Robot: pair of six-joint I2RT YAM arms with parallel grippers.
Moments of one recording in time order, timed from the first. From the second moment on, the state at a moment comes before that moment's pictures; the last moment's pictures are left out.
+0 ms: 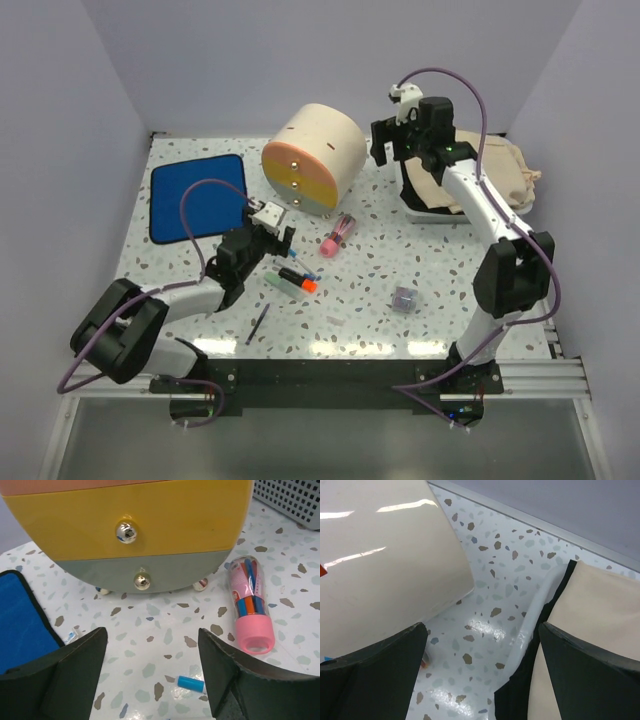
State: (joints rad) left arm -0.54 1.37 0.42 0.79 -0.08 0.11; right arm 0.24 1.76 1.64 -0.37 -0.16 -0.09
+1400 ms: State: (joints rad) left arm -0.39 1.88 0.83 0.81 0.11 -0.02; right arm 0.21 2.08 1.91 -0.23 -0.36 0.08
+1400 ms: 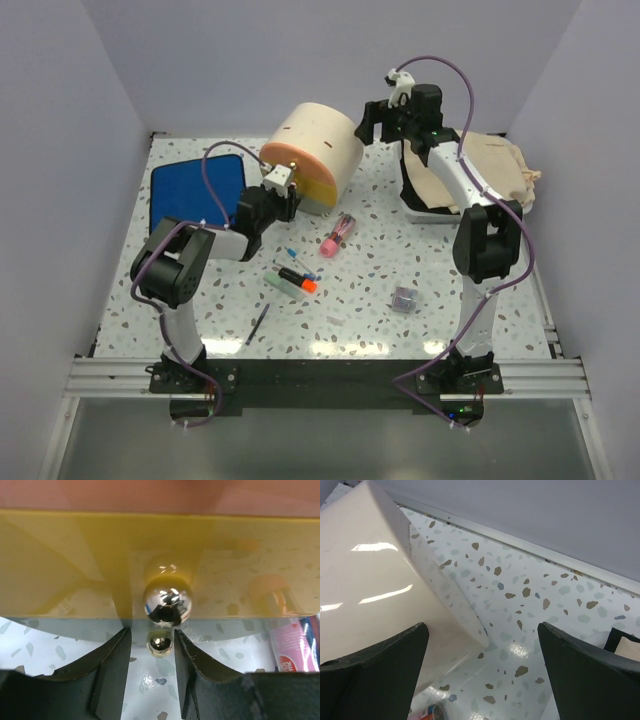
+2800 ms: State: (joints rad) left arm -0.43 1.91 0.91 0.65 -0.02 -0.09; right arm 0.20 2.07 1.90 -0.21 -0.39 0.11
